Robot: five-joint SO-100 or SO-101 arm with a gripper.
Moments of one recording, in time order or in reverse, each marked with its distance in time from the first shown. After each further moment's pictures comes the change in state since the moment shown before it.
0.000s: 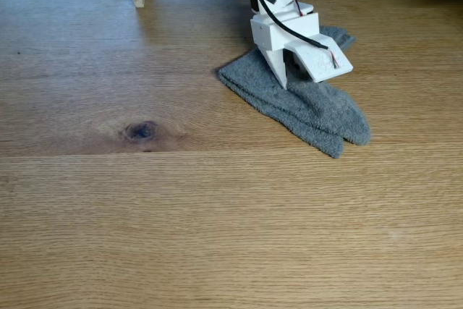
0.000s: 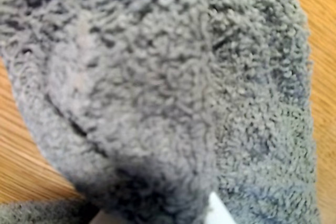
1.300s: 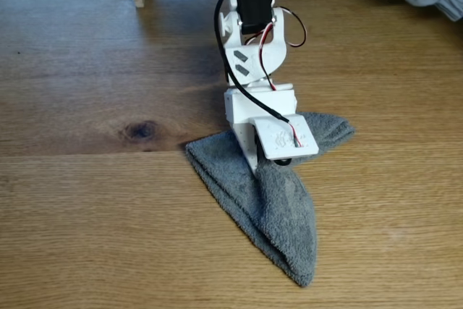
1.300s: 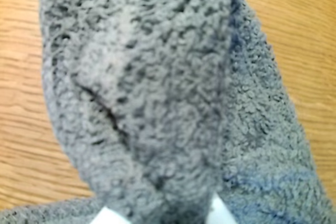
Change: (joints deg) arm 8.9 -27.5 -68.2 16.3 -0.5
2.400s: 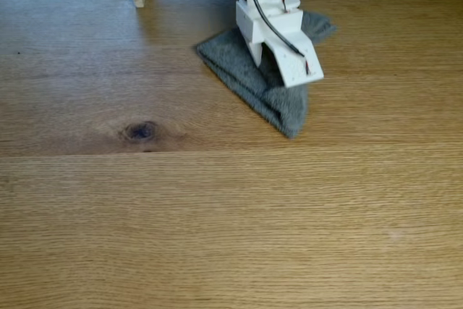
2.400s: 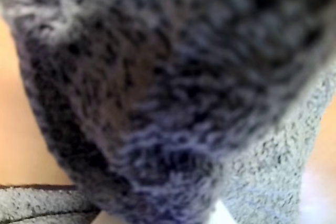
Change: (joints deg) arm -12.1 52.2 78.3 9.8 0.4
